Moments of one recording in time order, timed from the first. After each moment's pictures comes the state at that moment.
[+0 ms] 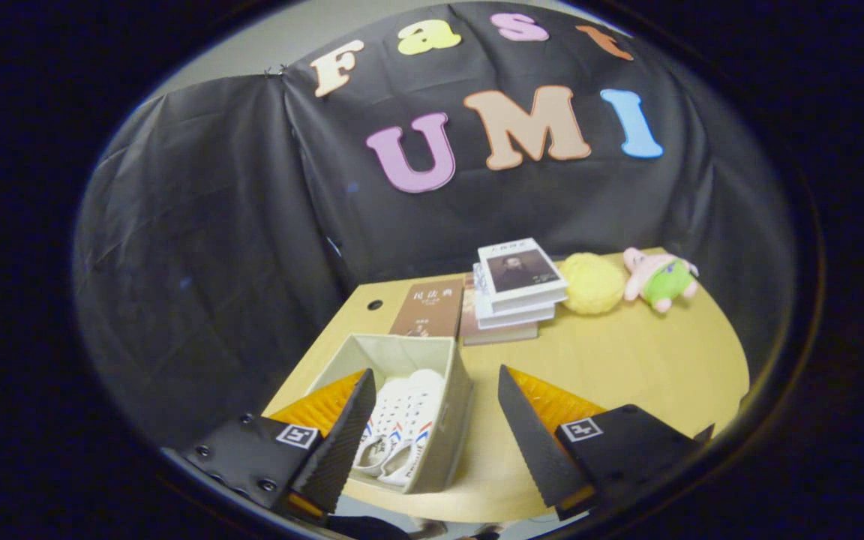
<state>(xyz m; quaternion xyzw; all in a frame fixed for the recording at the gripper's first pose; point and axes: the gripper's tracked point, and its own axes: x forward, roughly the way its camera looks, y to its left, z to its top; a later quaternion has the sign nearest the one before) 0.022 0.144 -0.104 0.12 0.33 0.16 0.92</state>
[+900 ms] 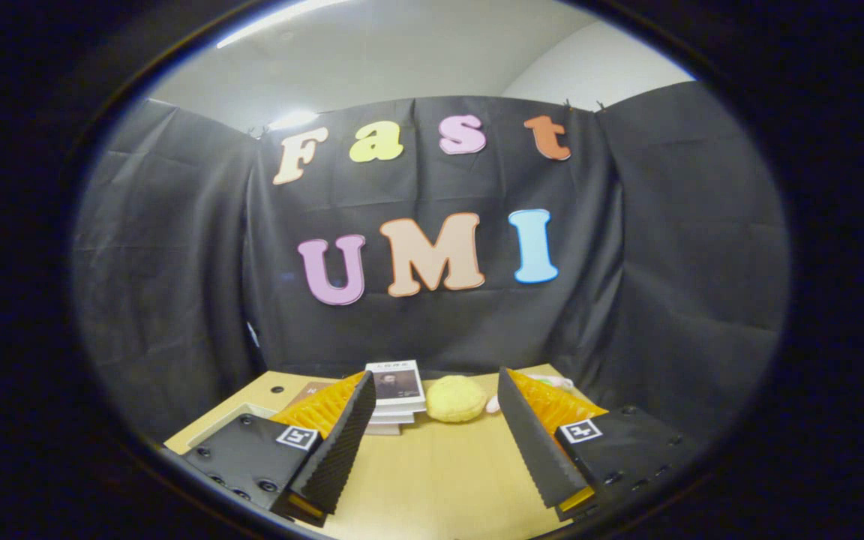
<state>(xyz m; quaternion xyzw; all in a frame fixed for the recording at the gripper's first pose) 0.041 -0.069 -0.009 0.07 0.12 0.01 0.99</state>
